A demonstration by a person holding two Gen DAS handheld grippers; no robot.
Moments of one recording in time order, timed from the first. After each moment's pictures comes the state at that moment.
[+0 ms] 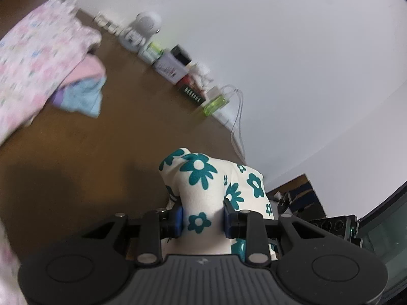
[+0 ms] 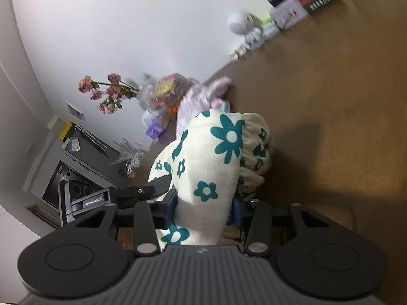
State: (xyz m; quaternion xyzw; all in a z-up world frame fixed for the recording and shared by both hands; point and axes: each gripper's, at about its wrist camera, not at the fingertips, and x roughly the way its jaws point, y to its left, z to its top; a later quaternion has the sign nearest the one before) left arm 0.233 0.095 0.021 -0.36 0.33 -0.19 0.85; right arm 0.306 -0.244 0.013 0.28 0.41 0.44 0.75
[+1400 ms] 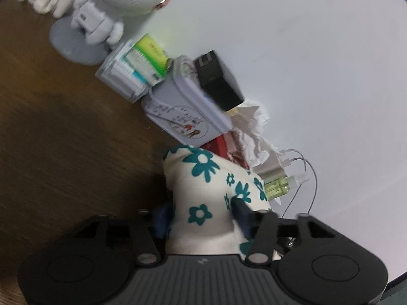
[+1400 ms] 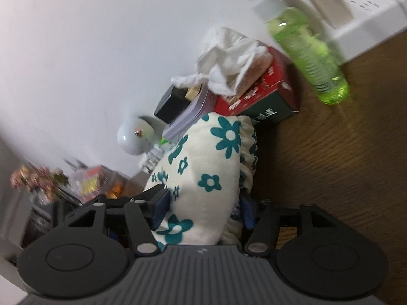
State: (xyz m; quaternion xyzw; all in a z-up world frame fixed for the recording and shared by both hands) left arm 0.621 0.085 -0.063 -0.40 0.35 -0.16 0.83; right arm 0.679 -0.272 -0.054 0.34 0.39 0.34 0.79
